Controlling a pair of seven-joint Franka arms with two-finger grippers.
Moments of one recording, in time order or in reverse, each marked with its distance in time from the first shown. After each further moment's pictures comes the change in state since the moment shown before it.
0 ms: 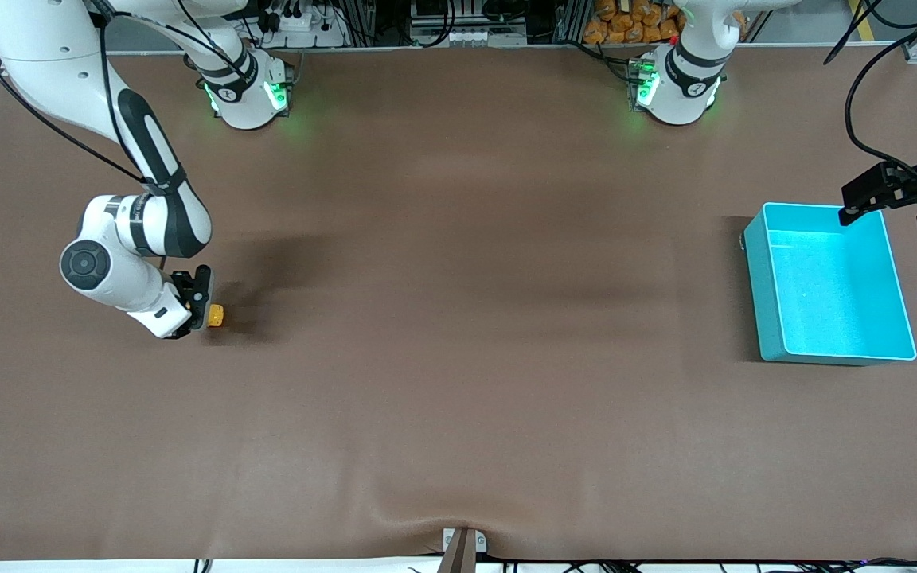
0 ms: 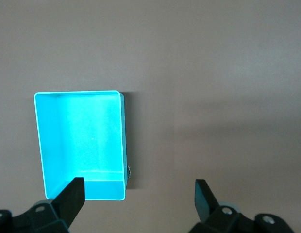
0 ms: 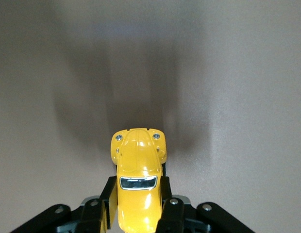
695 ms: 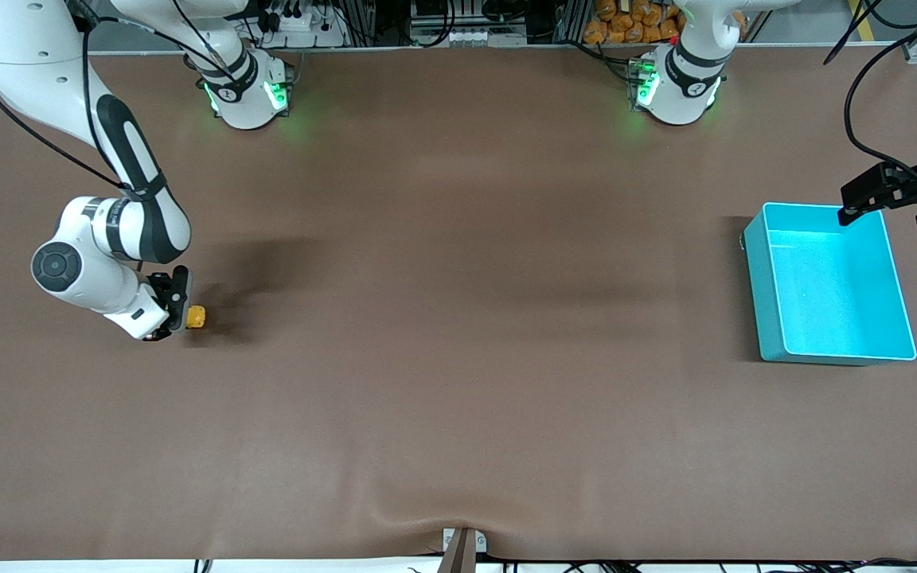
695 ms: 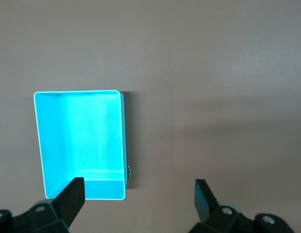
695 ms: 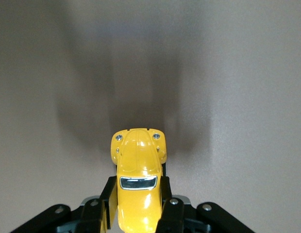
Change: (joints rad) left arm 0.001 0.000 0.000 -0.003 0.000 0.000 0.000; right arm -0.067 0.012 0.000 0.019 0.000 0.000 -0.082
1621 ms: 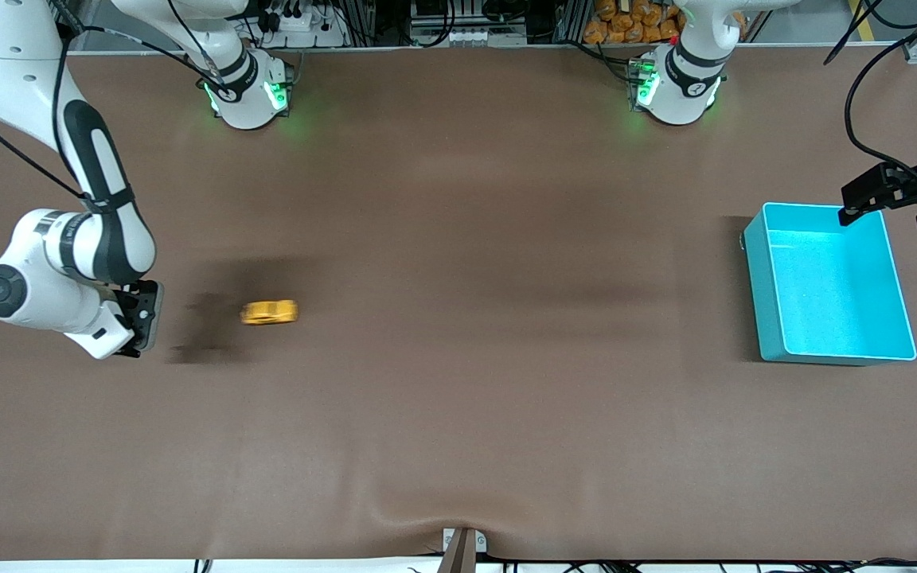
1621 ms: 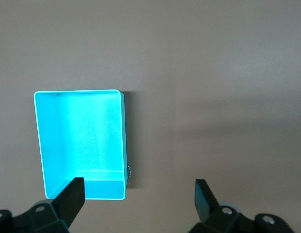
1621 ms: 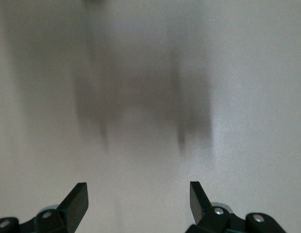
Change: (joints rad) left arm 0.000 0.000 0.000 -0.001 0.000 0.000 0.000; right arm -0.043 0.032 -0.002 0.205 0.057 -0.248 -0.001
